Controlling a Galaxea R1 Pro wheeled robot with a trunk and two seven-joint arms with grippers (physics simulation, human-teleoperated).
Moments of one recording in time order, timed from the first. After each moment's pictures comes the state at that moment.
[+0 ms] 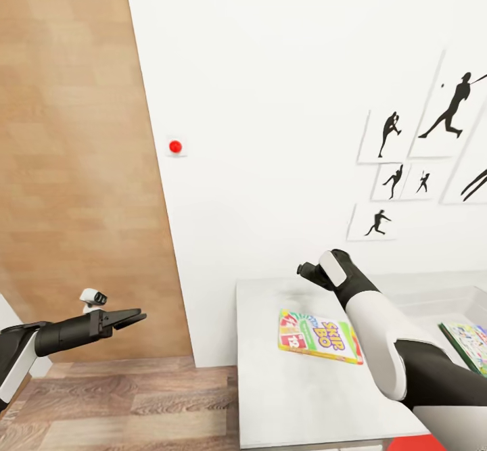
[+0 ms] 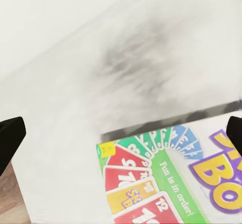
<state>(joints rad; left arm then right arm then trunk) -0.45 0.44 0.13 -1.09 0.42 0.93 -1.43 -1.08 0.05 -0.13 -0.45 -0.51 0.68 -0.44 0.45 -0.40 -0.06</state>
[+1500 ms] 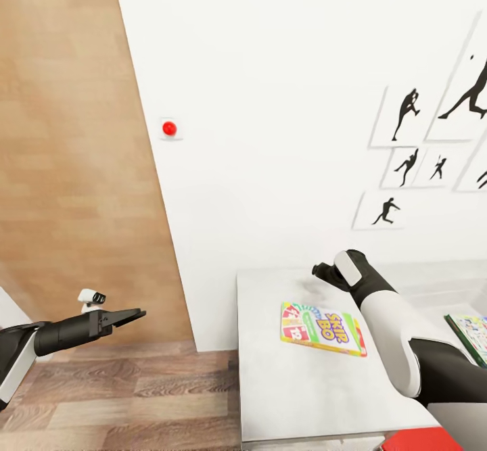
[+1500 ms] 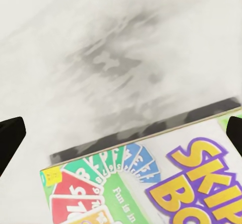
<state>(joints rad) -0.45 0.44 0.13 -1.09 0.43 0.87 -1.43 -1.08 -0.03 -0.14 -0.44 -0.51 0.67 -0.45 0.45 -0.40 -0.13</state>
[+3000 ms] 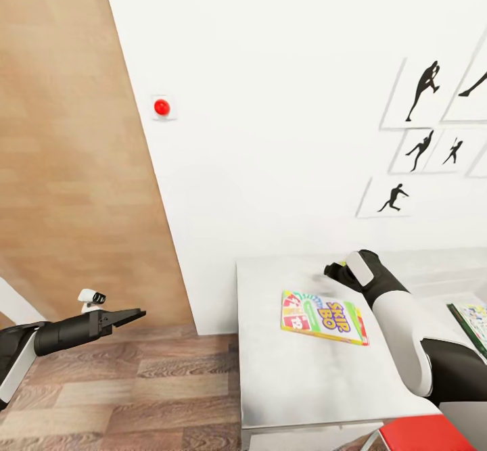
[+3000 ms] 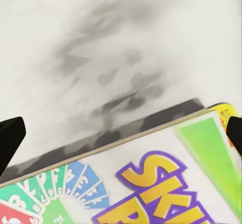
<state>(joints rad) -0.45 0.44 0.13 -1.09 0.43 0.87 -1.43 -1.08 -0.09 -0.14 -0.44 -0.51 0.67 -0.45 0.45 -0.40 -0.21</state>
